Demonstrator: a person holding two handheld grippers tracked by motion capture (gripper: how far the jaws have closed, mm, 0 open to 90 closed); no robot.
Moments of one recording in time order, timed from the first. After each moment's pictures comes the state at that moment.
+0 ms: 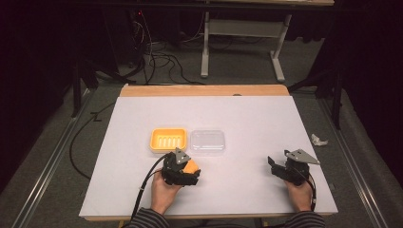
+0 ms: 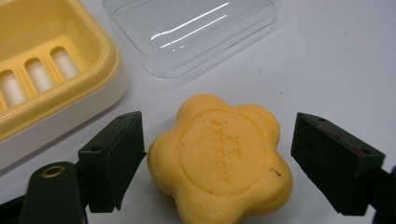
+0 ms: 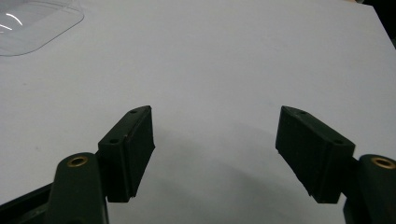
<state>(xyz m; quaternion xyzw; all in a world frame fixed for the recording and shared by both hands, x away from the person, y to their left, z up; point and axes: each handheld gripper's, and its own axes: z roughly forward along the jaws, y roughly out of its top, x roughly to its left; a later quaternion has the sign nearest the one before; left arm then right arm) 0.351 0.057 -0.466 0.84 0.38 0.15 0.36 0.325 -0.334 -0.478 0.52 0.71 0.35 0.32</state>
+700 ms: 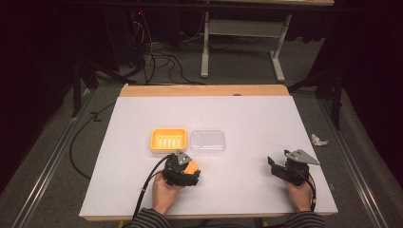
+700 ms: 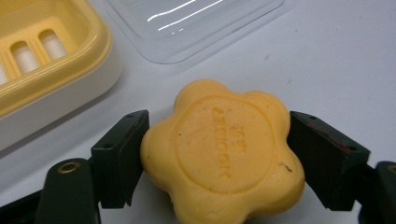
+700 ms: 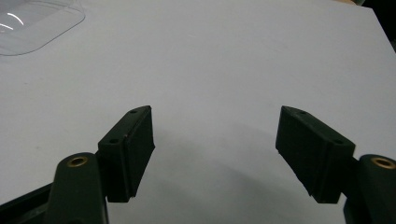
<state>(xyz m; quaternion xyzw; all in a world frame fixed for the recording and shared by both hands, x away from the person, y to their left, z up) 0.351 0.054 -0.476 0.84 0.39 0.15 0.35 0.324 -0.333 -0.478 0.52 0.71 0.35 0.32</state>
